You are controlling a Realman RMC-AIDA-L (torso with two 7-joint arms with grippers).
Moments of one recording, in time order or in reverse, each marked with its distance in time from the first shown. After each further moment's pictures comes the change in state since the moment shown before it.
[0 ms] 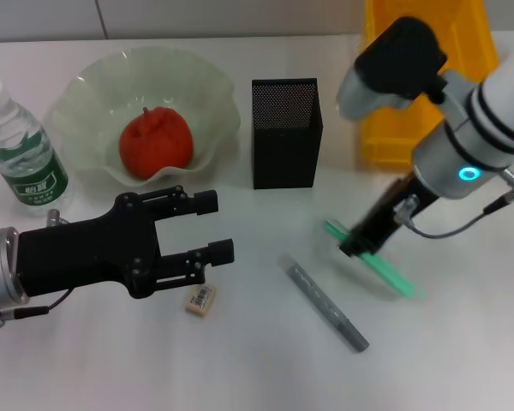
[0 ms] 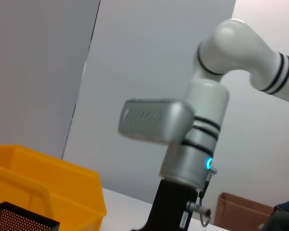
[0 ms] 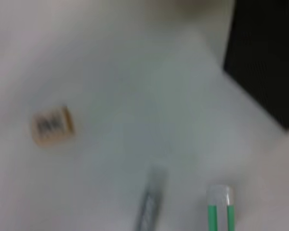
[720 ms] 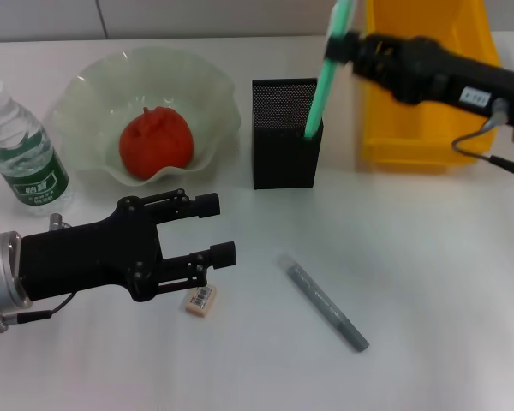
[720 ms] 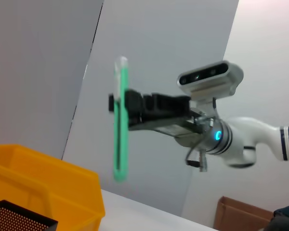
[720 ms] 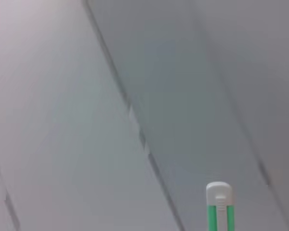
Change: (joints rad) left arm 0.001 0.000 0.000 -0.025 -0.006 0.000 0.010; right arm -0.312 -0.002 0.389 0.352 1.239 0.112 -1.007
